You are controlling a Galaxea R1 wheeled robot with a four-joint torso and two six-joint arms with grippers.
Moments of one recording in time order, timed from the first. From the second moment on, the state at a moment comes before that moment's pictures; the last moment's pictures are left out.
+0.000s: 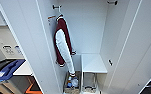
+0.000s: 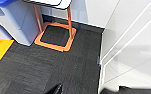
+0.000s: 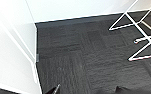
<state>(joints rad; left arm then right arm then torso) 0.78 1.92 -1.92 -0.23 0.06 -0.03 -0.98 2.14 -2.36 0.01 0.11 0.19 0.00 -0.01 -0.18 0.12</state>
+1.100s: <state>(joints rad) 0.27 2.20 -2.22 -0.35 0.55 -0.05 -0.52 2.13 -2.22 0.36 -0.20 0.20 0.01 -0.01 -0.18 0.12</state>
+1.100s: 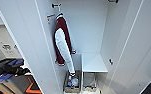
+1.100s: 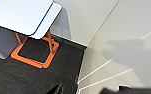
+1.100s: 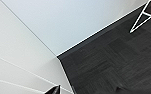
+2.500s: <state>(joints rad) 0.41 2.59 -2.15 -0.49 0.58 -0.05 -0.64 2.17 -1.63 0.63 -0.14 0.20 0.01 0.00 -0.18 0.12</state>
